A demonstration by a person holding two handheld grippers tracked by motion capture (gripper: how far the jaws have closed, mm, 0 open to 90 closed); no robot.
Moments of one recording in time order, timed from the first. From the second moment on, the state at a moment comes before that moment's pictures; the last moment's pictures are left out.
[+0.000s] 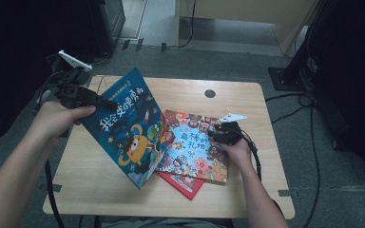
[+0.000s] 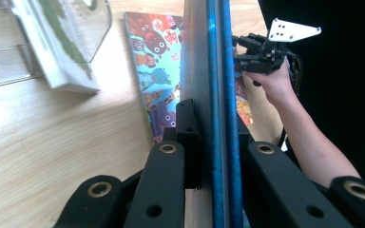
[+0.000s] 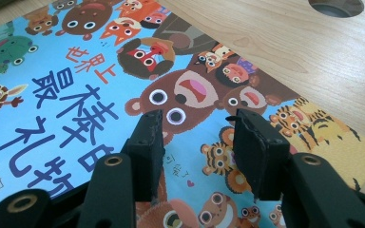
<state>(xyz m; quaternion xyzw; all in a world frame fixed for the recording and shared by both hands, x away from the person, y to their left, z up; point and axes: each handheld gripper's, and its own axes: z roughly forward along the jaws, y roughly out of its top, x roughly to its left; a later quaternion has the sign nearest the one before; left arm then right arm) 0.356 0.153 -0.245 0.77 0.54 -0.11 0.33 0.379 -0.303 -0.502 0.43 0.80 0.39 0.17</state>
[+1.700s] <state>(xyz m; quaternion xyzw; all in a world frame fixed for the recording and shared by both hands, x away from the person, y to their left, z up) 0.309 0.326 -0.257 0.66 0.67 -0.05 0.35 0.380 -0.299 -0.504 0.43 0.80 0.38 0.18</state>
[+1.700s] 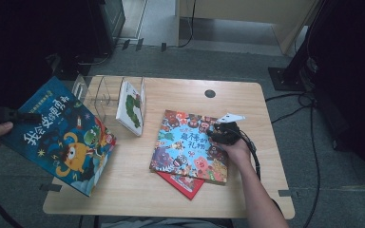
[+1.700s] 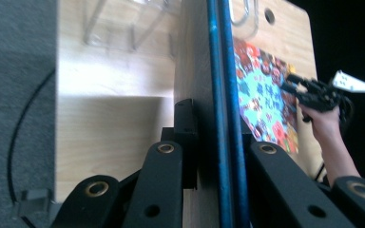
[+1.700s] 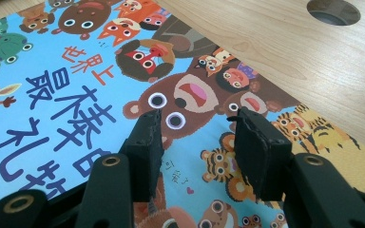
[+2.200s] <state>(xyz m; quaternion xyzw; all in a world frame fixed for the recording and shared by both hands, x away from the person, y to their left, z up) 0.334 0.346 -0.245 0.63 0.70 -0.02 0.34 0.381 -0.298 -0.504 0.43 0.80 0.38 0.18</state>
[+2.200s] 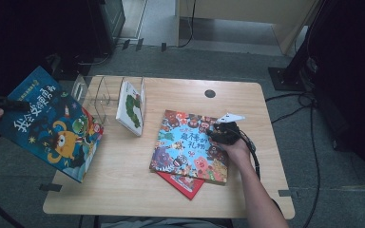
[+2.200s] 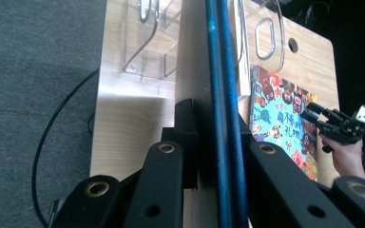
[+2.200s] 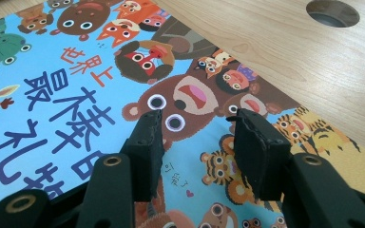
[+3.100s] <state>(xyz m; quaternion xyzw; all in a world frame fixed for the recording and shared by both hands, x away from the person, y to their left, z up) 0.383 0.352 -0.231 0.60 0.71 0.02 0.36 0.380 -0.297 -0.504 0.43 0.79 0.40 0.17</state>
